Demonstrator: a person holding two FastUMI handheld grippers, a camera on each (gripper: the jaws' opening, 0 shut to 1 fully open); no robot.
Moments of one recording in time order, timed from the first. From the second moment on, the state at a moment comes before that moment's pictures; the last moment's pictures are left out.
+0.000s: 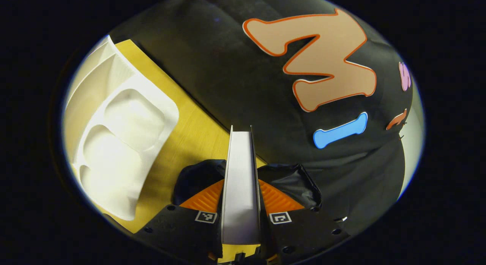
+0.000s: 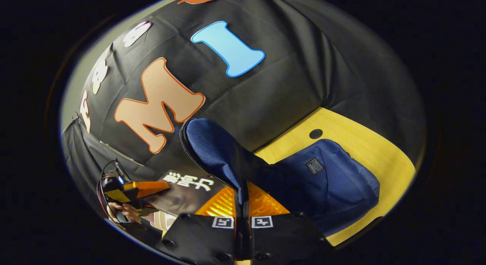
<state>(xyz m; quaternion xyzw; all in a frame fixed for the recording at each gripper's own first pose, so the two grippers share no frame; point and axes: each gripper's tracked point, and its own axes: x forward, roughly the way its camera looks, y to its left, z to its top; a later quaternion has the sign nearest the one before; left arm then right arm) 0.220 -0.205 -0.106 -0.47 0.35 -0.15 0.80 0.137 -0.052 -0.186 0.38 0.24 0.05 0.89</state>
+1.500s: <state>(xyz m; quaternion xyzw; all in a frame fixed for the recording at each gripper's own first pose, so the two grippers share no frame) 0.203 -0.339 -0.216 -0.59 0.43 -0.10 0.68 0.136 -0.057 -0.194 0.42 0.23 0.06 0.88</state>
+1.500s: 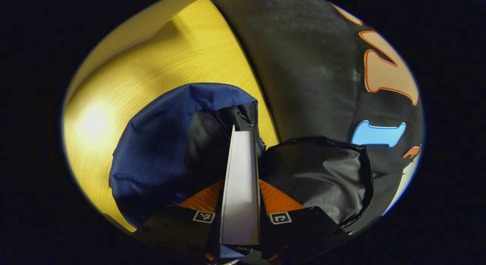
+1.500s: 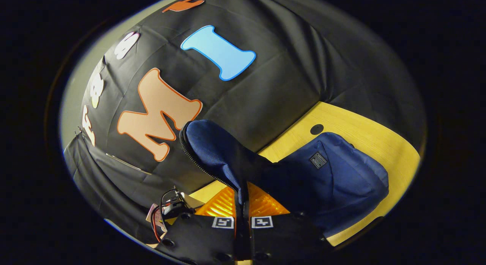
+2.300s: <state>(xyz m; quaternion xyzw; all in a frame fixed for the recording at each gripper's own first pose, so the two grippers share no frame) 0.187 -0.258 -0.232 -0.21 0.44 -0.13 0.86 0.133 -0.044 -0.213 0.42 0.24 0.05 0.88</state>
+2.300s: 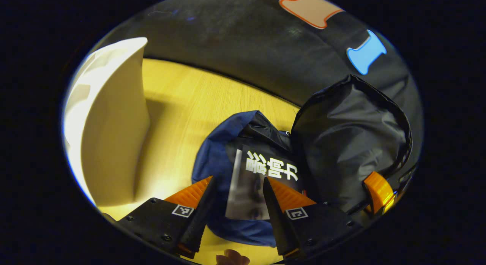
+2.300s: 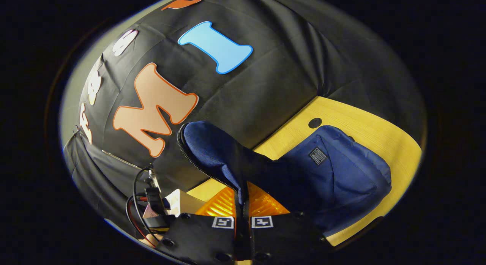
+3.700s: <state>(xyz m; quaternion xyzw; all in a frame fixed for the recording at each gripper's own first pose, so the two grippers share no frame) 0.182 0.164 -0.069 0.01 0.22 0.03 0.97 0.131 -0.052 -0.210 0.42 0.24 0.03 0.88</state>
